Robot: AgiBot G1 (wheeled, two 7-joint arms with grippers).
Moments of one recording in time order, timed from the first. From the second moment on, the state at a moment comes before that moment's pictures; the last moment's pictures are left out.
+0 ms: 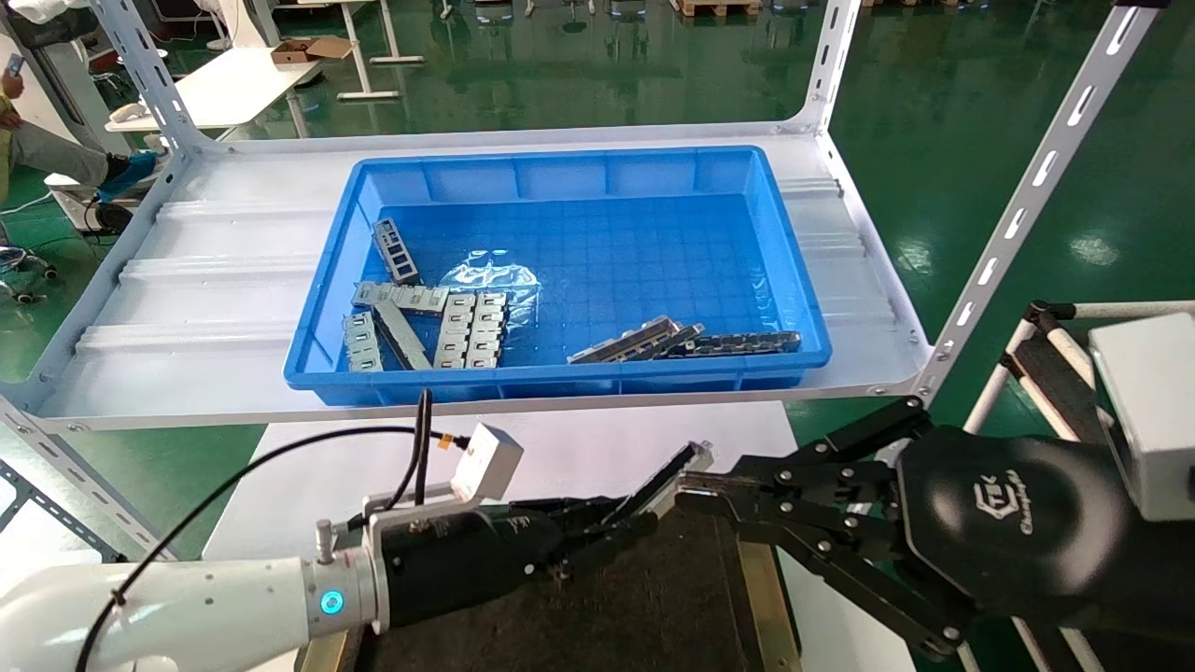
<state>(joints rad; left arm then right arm) -1.08 1.07 0.68 -0.85 1.00 0.92 -0.32 1.09 -0.59 -0.33 1.28 -0.69 -1.47 0.16</state>
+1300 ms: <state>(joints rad) -0.92 1.31 0.98 -0.79 1.22 0.08 -0.93 1.09 -0.59 -0.33 1.28 -0.69 -1.47 0.16</state>
